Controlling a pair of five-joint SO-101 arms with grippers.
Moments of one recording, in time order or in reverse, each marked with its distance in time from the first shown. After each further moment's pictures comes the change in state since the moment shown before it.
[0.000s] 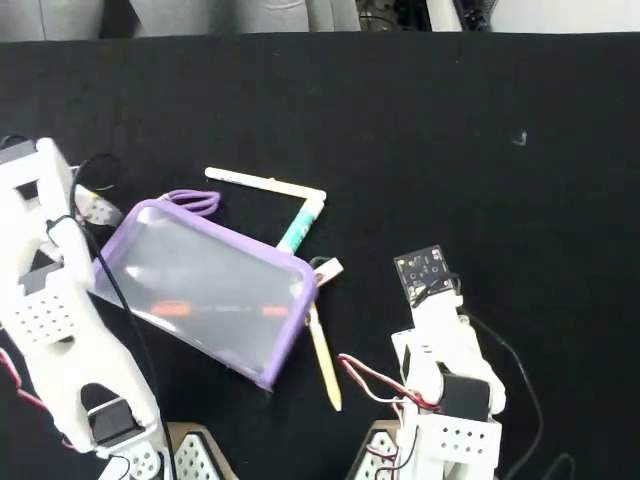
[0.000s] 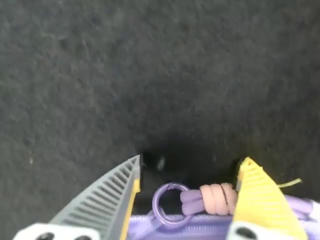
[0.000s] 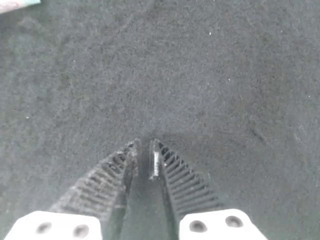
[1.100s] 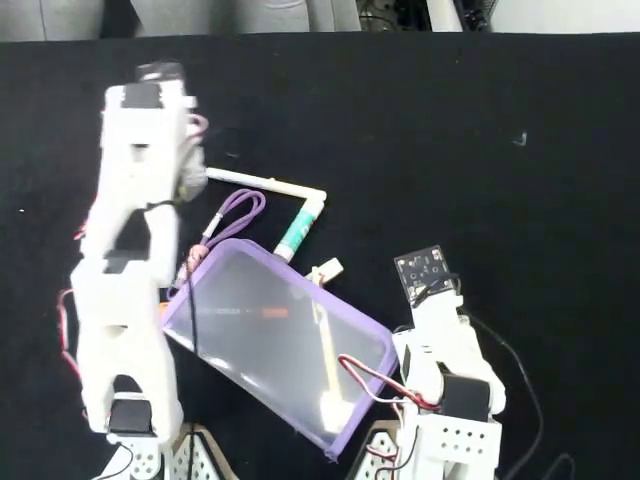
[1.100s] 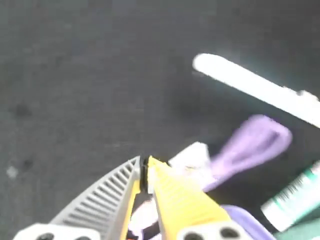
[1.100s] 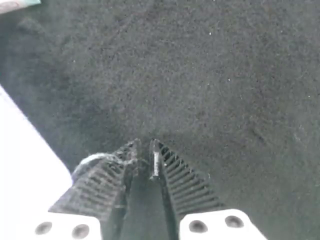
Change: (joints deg) left arm 24.8 1.6 -22.9 9.9 -20.3; right arm 0.0 0.0 0.0 0.0 0.0
